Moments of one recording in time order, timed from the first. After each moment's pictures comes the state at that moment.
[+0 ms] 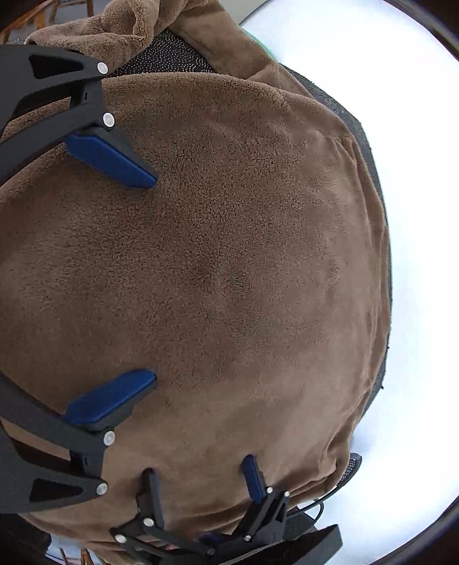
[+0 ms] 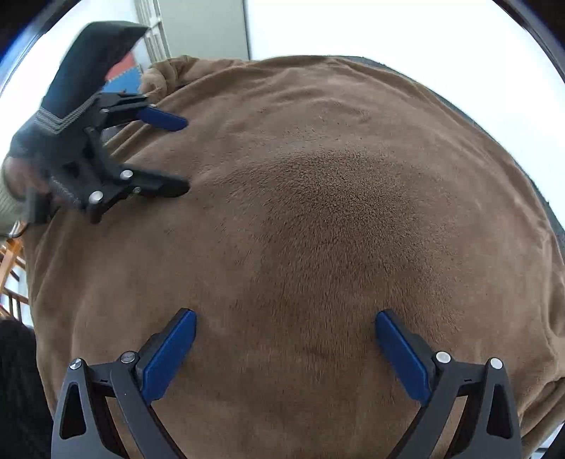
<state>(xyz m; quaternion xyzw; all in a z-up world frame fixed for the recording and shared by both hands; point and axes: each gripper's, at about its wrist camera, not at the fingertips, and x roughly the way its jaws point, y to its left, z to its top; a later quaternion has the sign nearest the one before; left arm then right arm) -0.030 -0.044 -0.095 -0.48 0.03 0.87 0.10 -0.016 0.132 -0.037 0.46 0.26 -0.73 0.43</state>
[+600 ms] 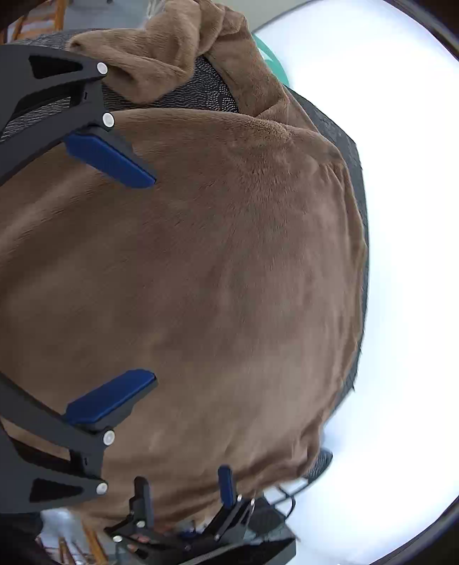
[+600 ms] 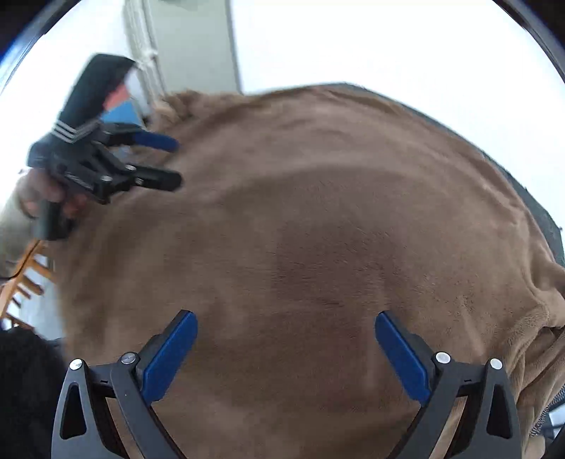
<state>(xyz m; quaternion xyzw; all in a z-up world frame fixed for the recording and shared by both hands) 0.024 -0.055 -0.055 -0.46 -0.01 0.88 0.12 0.039 0.156 0.000 0.42 0.22 -0.77 0.43</state>
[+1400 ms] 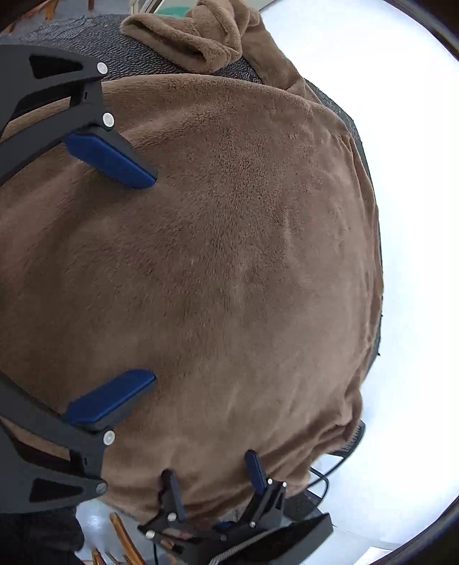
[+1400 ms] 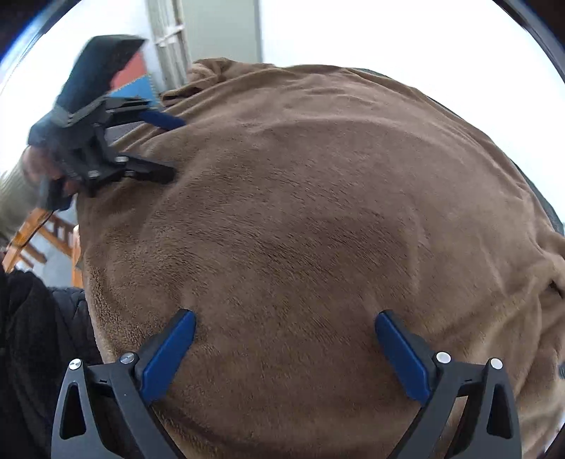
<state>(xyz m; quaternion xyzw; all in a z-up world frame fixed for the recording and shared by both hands) 0.071 -0.022 -0.071 -0.46 0.01 0.88 0.14 0.080 0.184 -0.023 0.43 0.26 -0.76 0.41</state>
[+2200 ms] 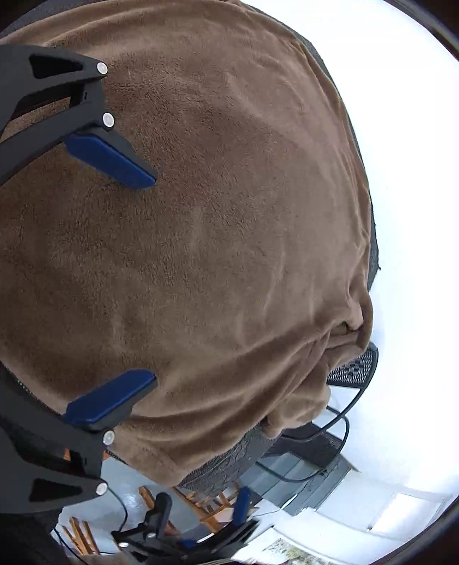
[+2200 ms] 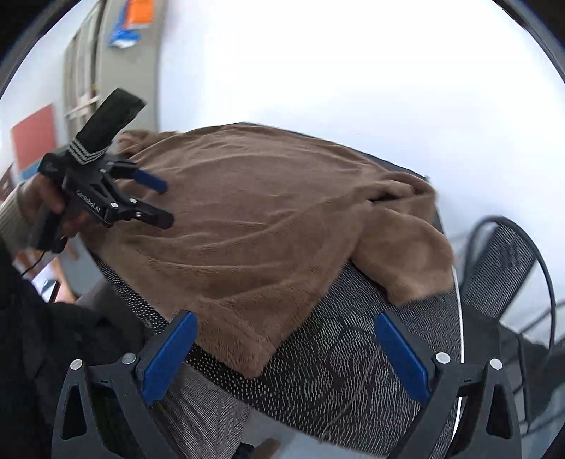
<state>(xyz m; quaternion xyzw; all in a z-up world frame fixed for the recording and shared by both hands) 0.063 0.077 -0.064 -0.46 0.03 0.86 0.24 0.210 0.306 0.016 0.33 0.17 -0.90 0.24</state>
